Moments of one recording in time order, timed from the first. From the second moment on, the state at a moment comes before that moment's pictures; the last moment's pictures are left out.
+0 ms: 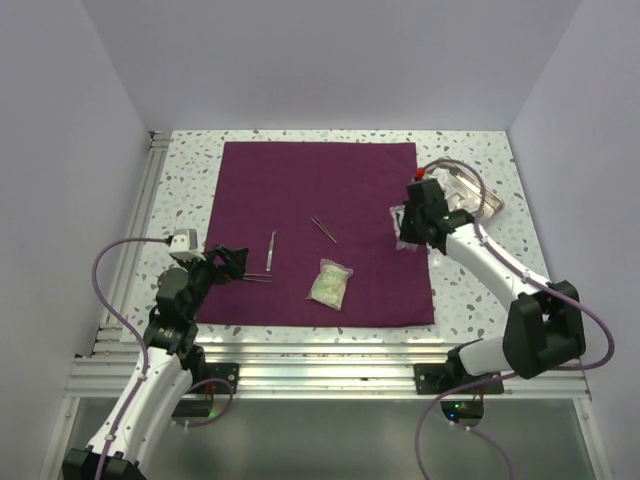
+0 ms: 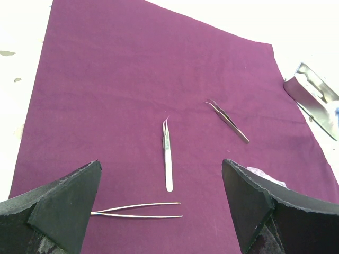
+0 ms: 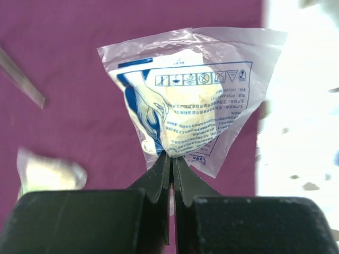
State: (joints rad) left arm -0.17 0.45 0.17 0.12 0.06 -0.44; right arm 0.43 1.39 0.98 -0.51 0.21 0.44
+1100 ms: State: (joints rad) left arm -0.18 0.45 0.17 0.12 0.06 -0.44; right arm -0.08 1.94 1.54 -0.55 0.30 0.62
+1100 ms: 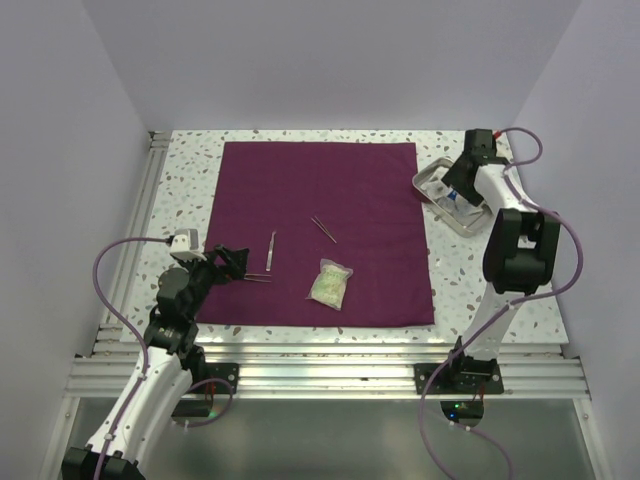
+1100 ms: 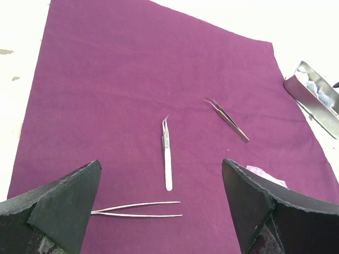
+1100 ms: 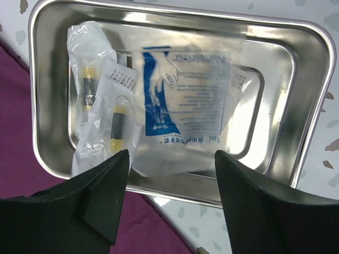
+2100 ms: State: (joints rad) left arm -0.19 0.45 0.17 0.12 0.06 -0.44; right arm 0.66 1.45 0.93 -0.40 0.02 0.58
